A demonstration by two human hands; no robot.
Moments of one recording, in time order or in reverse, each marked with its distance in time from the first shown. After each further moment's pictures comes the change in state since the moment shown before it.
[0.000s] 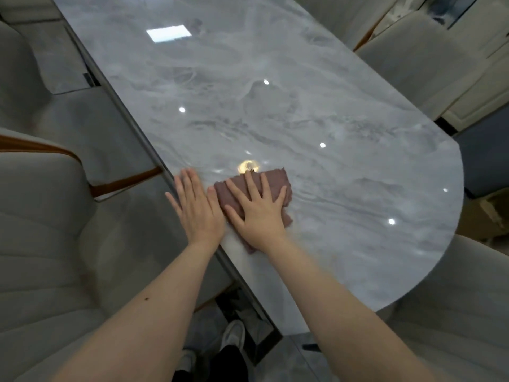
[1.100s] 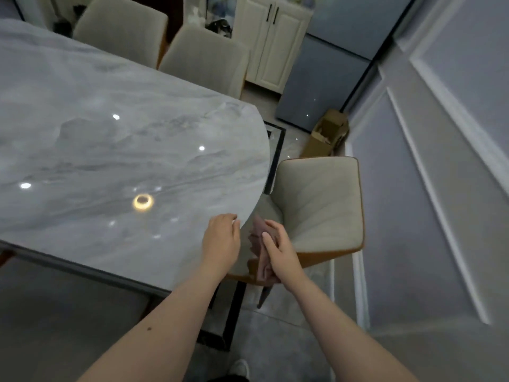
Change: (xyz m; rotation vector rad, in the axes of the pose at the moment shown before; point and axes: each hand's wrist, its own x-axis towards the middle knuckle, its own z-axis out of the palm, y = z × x) left_hand -0.229 0.177 -0.020 -0.245 -0.587 0.788; right_hand -0.329 0.107 -0.072 1.135 0.594 0.744
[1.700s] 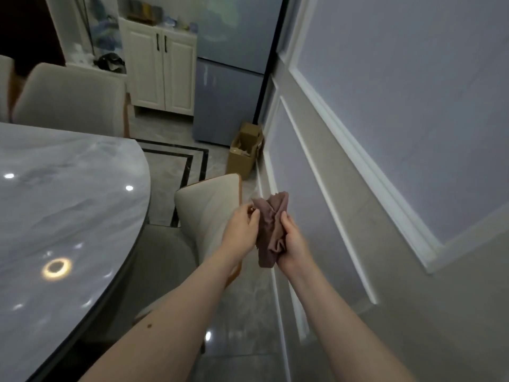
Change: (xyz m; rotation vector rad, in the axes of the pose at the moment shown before) left_hand 0.044 0.304 0.153 -0.487 -0.398 0.097; right_hand 0.012 -0.026 -0.288 1.050 0.405 0.193
